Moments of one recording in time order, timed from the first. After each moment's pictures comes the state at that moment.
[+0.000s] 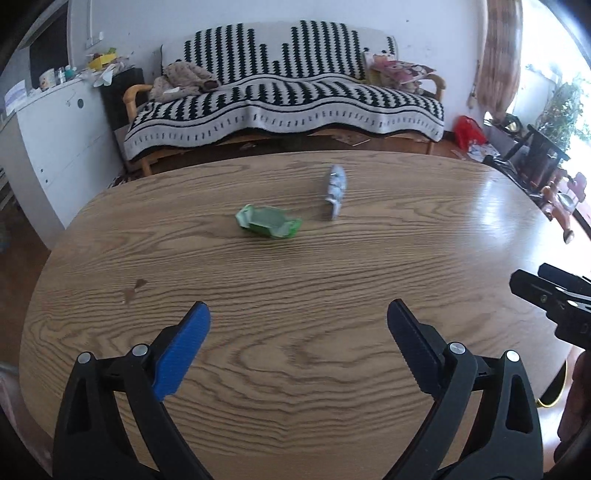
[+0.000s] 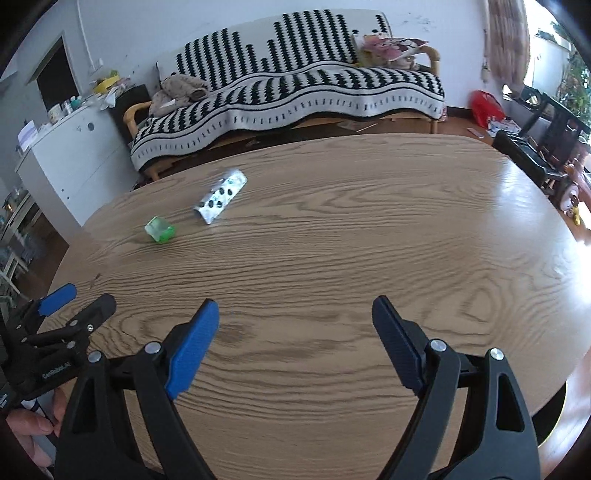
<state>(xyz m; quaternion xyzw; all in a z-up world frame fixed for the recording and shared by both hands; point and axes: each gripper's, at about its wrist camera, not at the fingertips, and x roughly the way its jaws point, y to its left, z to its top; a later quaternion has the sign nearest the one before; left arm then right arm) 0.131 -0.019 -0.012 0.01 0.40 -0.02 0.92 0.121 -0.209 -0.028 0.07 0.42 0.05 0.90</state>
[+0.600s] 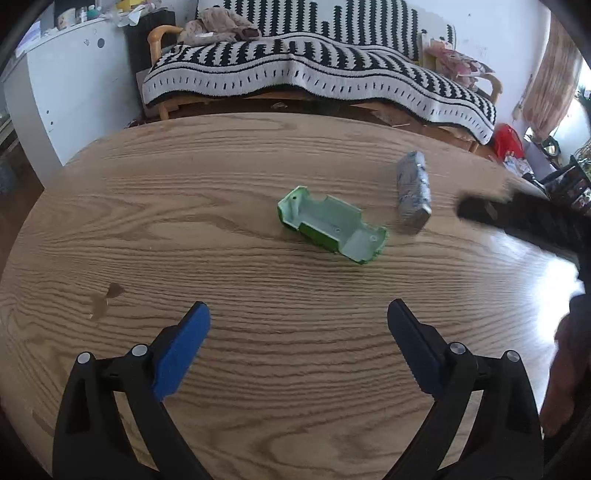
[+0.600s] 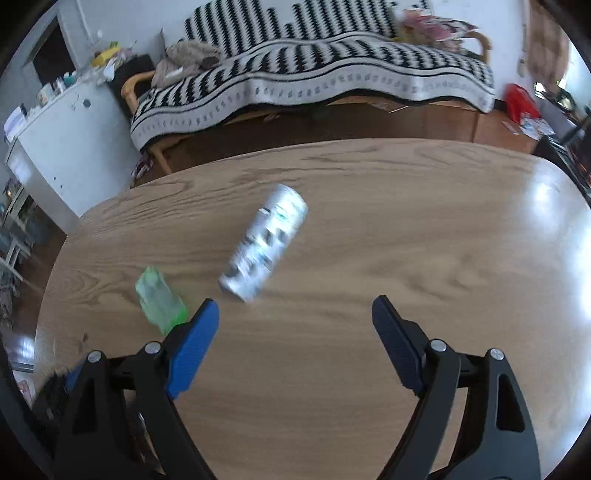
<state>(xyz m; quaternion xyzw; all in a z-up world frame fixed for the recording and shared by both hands) 0.231 0.022 -0.063 -0.06 0.47 0.03 0.88 0.308 -0.116 -0.066 0.05 0.48 0.08 0.87</state>
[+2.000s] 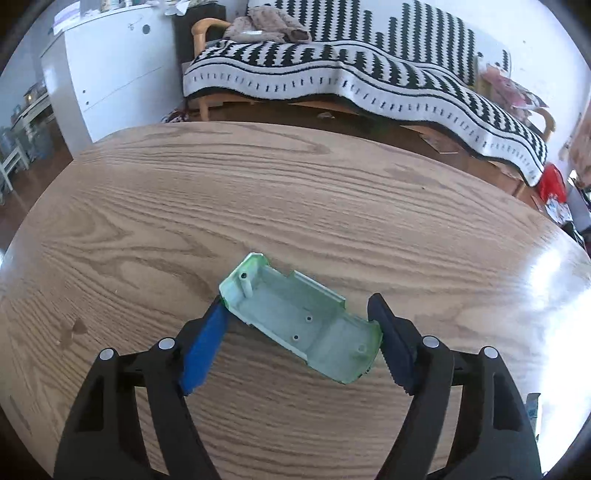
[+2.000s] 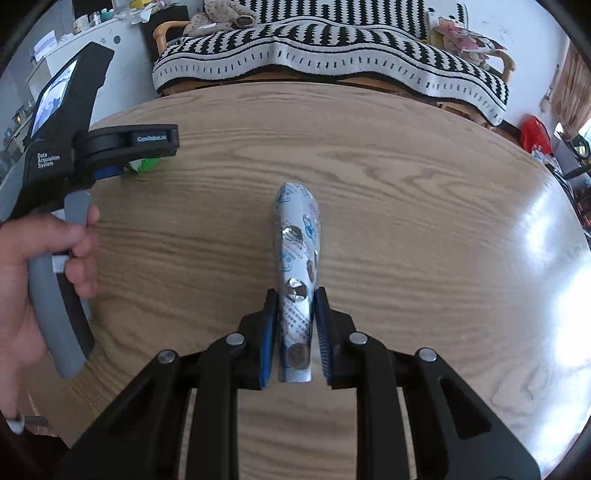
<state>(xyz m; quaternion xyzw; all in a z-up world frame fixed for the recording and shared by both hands) 0.300 0.011 -0.081 -0.09 0.45 0.13 0.88 0.182 -0.168 -0.103 -0.04 0.50 0.10 0.86</state>
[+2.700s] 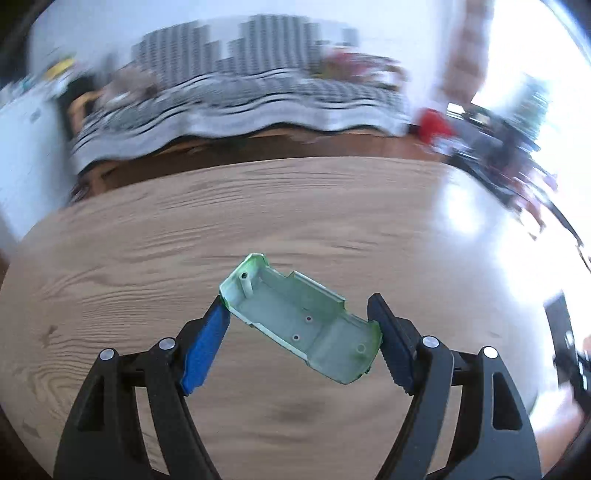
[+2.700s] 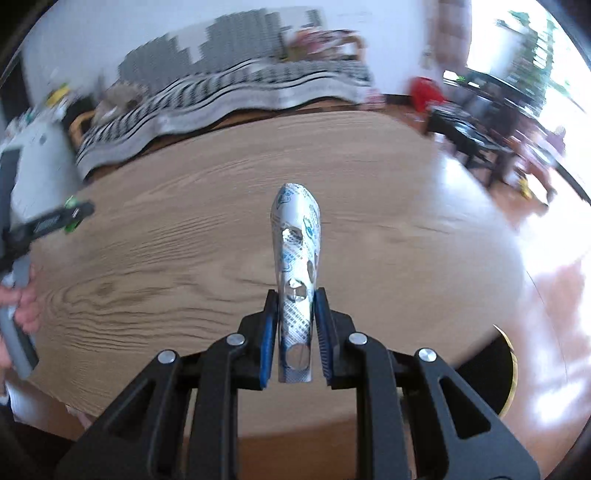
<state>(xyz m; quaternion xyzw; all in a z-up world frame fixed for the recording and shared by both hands) 0.177 -0.161 -0.007 0.02 0.40 -0.12 0.91 0.009 -0.413 -0.034 0.10 0.42 -0.09 0.90</state>
